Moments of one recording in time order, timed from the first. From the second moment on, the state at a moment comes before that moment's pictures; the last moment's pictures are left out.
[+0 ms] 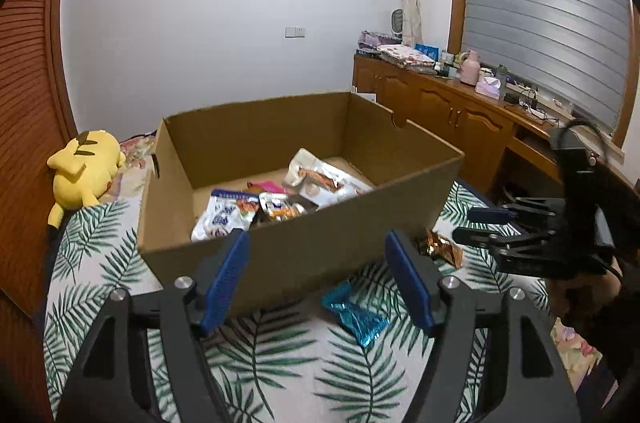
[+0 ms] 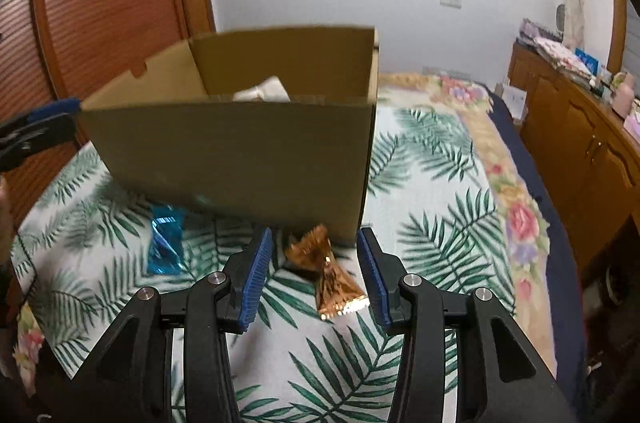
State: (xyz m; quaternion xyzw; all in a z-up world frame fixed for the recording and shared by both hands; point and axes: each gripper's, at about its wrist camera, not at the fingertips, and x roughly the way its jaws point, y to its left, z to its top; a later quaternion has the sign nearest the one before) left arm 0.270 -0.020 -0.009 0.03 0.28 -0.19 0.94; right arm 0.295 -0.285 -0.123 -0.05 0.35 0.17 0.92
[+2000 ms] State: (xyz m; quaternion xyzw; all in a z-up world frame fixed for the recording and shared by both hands) left arm 0.301 -0.086 -0.113 0.03 0.44 -0.15 0.89; right arm 0.262 -0.293 -0.140 -0.02 0.35 0.23 0.91
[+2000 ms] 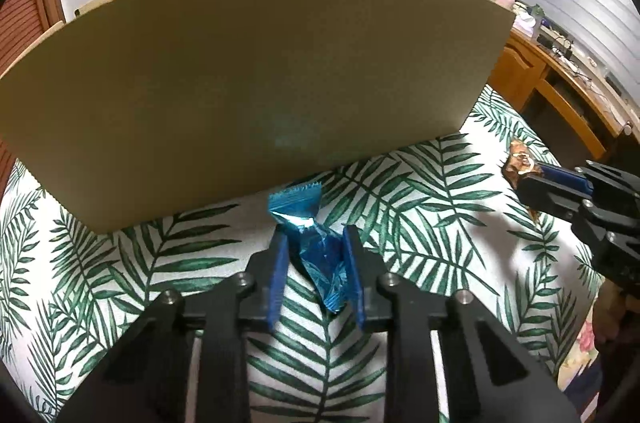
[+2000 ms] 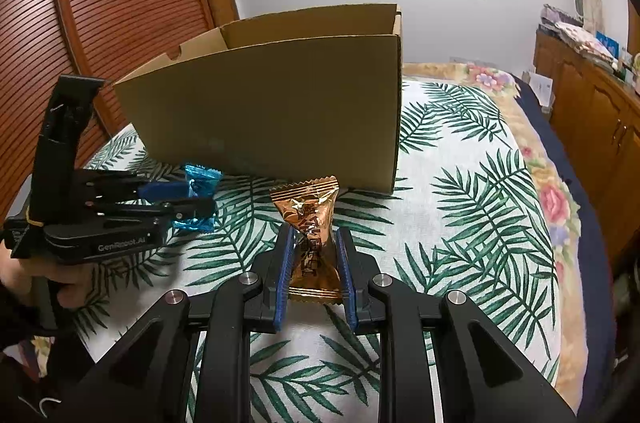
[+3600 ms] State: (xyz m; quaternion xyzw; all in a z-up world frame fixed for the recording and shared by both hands) left arm 0.348 -0.022 0.025 0.01 0.30 -0.17 0.94; right arm 0.321 -0.223 -0.029 -0.05 0.24 0.25 0.94
